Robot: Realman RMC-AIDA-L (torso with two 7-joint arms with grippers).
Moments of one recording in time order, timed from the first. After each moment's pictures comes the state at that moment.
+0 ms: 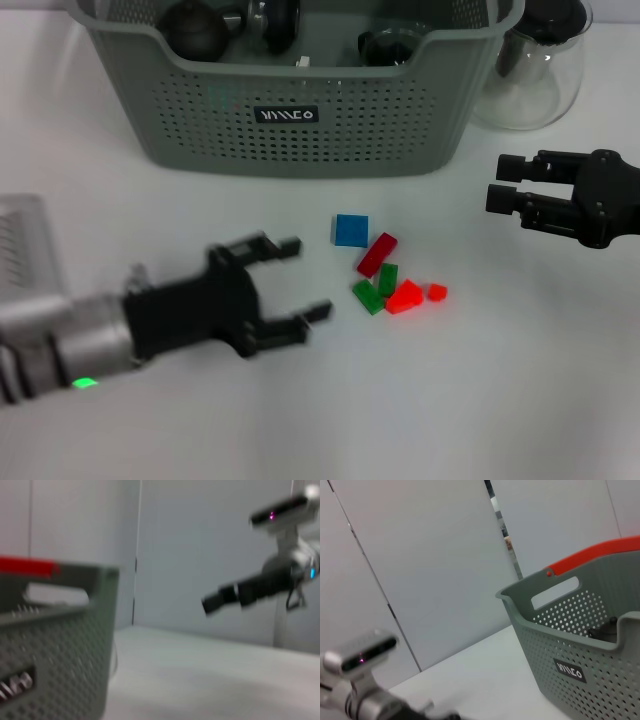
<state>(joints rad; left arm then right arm) -0.40 -2.18 0.53 0.37 2.04 1.57 -0.76 0.46 2.08 -0.60 -0.73 -1.98 -1.76 1.48</state>
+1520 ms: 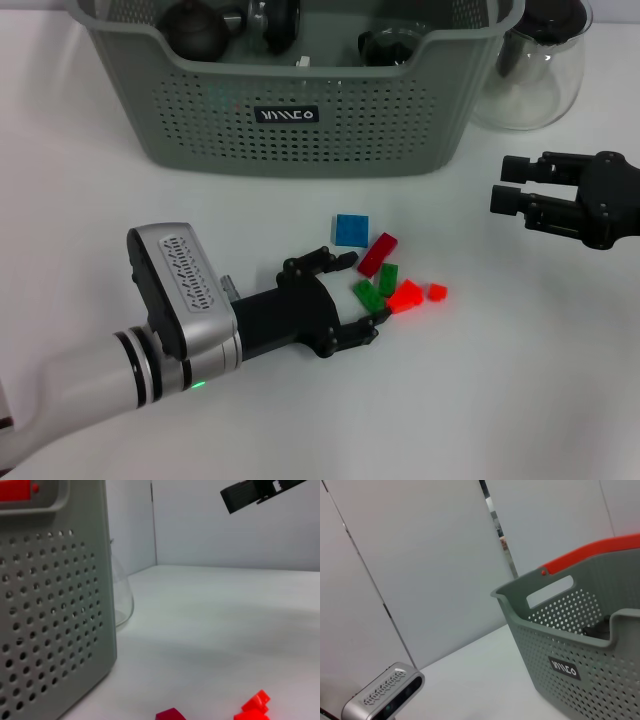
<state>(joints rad) -0.56 -2.18 0.36 -0.08 2.04 1.09 -0.34 0.46 2.07 -0.60 -0.73 -1.98 -1.75 1.48</state>
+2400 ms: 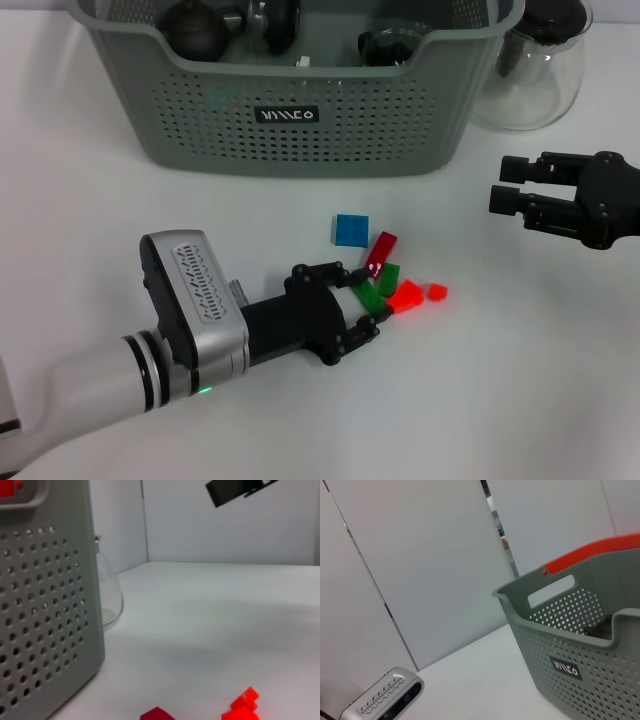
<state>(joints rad) -0.56 -2.18 0.37 -0.10 2.04 1.07 -0.30 0.46 2.07 -0.60 -0.73 -1.98 -1.75 1.48</state>
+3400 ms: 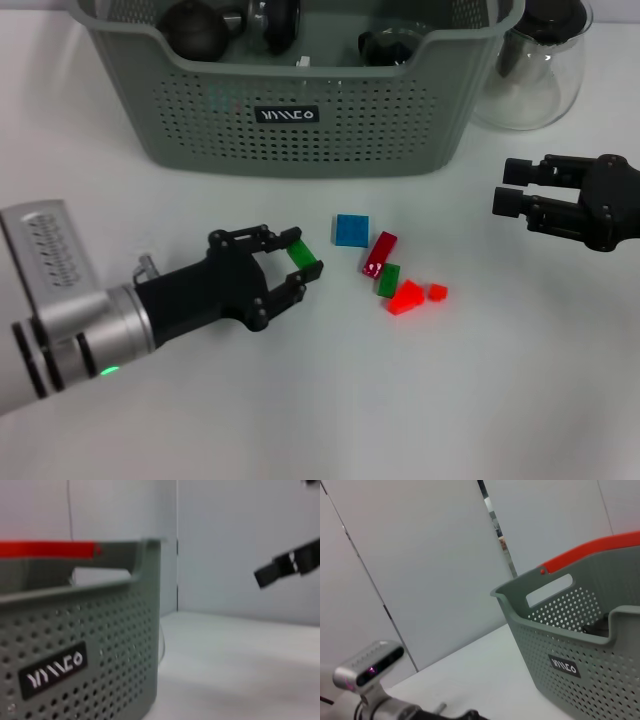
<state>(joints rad) -0.44 -2.17 0.39 0.20 2.05 1.40 -0.57 0.45 2.07 -0.60 -0.73 -1.98 -1.76 1.49</state>
